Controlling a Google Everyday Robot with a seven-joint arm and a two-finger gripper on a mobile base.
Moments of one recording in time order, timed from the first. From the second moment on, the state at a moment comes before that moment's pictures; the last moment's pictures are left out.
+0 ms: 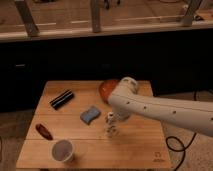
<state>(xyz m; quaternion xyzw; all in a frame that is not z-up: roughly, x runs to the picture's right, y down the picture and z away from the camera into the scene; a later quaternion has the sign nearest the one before) 0.074 0.161 0.735 -0.27 -0.05 -0.20 0.94</state>
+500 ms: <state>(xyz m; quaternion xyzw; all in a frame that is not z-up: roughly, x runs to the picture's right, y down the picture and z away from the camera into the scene) 0.048 0.154 0.735 -0.26 -0.05 -0.21 0.94</state>
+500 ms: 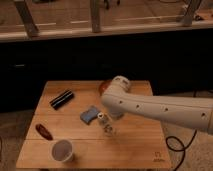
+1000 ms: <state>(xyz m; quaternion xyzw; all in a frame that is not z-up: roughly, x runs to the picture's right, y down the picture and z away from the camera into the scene) 0.041 0.144 0.735 -0.24 -0.06 -0.21 0.95</state>
